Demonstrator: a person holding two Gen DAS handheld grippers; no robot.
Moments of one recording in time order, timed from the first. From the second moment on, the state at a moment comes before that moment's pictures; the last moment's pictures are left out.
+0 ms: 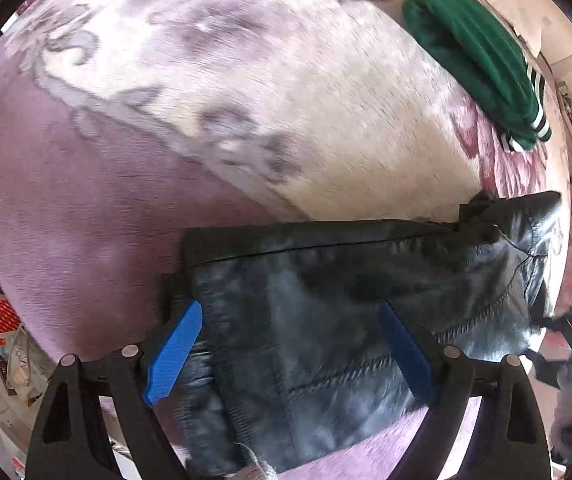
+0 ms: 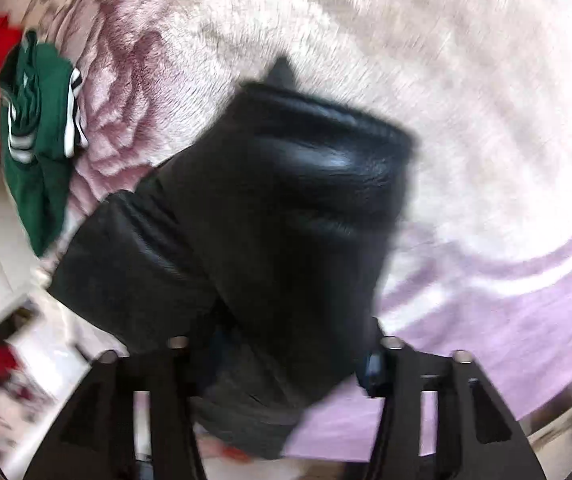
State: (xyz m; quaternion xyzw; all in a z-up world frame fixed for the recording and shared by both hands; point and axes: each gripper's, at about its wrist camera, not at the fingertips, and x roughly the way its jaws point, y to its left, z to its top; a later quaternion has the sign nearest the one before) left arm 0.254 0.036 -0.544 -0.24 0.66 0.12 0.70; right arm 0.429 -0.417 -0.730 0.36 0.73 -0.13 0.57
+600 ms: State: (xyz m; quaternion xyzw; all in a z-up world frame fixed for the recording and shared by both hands) left arm 0.293 0.056 -0.583 -0.21 0.67 0.16 0.70; right arm 0.525 -0.171 -0.744 0.10 0.76 0.07 0.64
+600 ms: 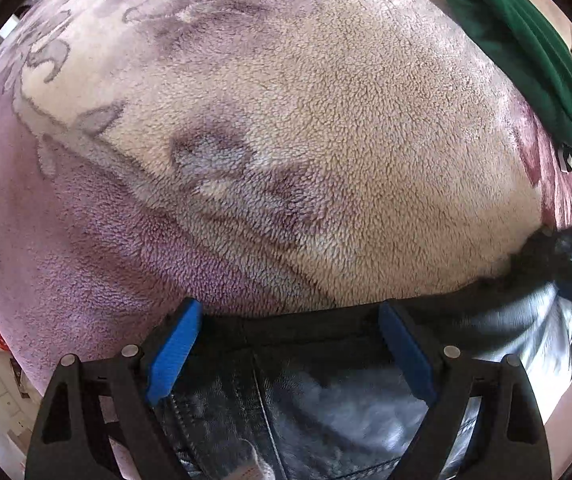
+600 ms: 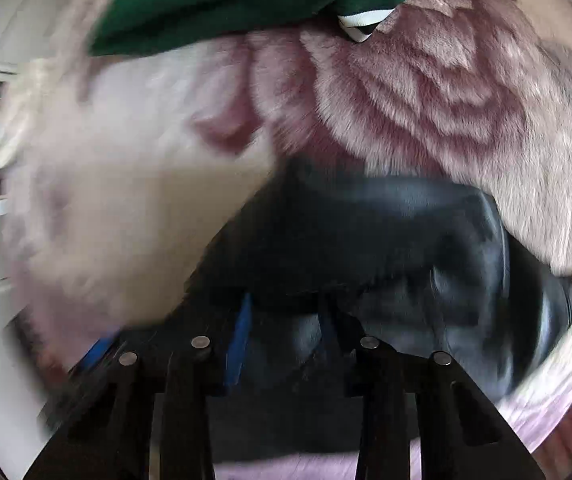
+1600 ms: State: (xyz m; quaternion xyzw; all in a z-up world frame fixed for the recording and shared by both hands) left arm 0.364 -0.099 -0.580 -0.19 0.70 0.06 0.68; right arm 0.437 -0.420 -0.840 0.51 0.62 0.15 0.58
